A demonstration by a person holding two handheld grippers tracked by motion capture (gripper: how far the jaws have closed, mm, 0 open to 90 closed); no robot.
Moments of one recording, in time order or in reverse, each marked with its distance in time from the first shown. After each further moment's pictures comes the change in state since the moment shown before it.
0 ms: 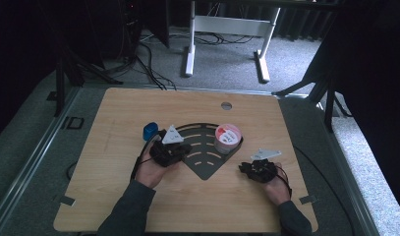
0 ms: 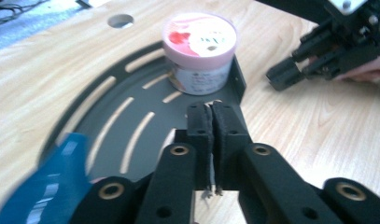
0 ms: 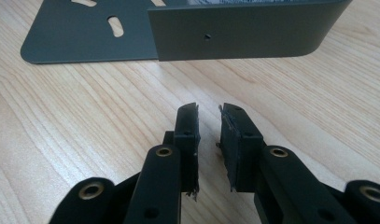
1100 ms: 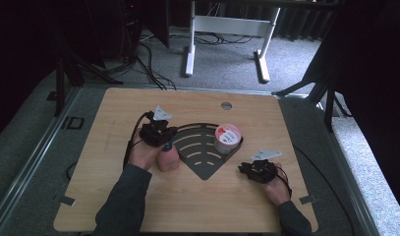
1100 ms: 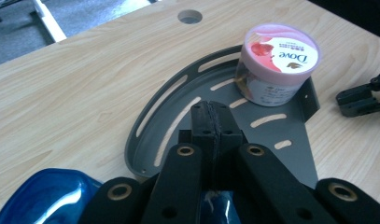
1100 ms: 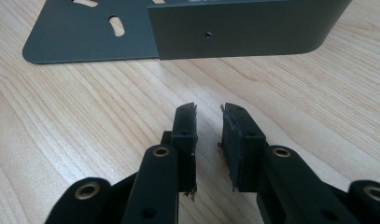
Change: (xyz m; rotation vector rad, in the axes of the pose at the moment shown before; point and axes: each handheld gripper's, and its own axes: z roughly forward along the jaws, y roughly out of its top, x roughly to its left) left arm 0.045 0.019 -0.005 0.066 0.162 -0.124; right arm -0.001 -0.002 0.001 -0.011 0.013 0.008
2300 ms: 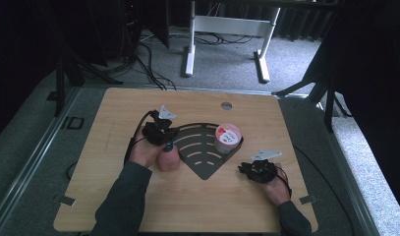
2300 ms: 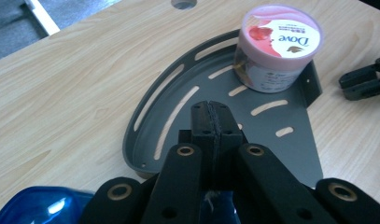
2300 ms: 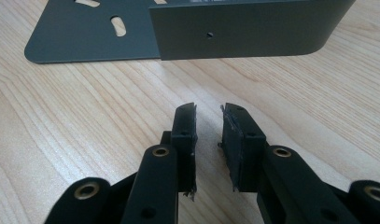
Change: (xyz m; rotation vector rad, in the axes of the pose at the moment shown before) left arm -0.003 0.006 0.005 0.058 -0.034 0.057; right arm 0.000 0.000 0.000 -0.002 0.003 0.001
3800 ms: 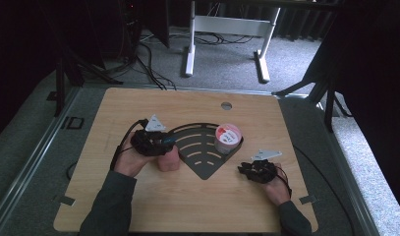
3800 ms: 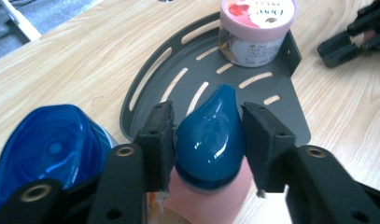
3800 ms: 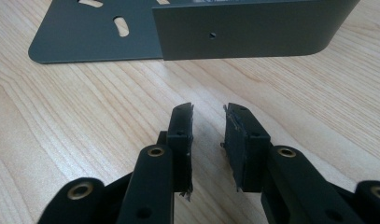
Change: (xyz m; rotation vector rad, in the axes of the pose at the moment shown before) left arm 0.003 -0.032 -0.022 -0.020 -0.043 0.070; right arm 0.000 0.000 0.000 0.000 0.010 0.000
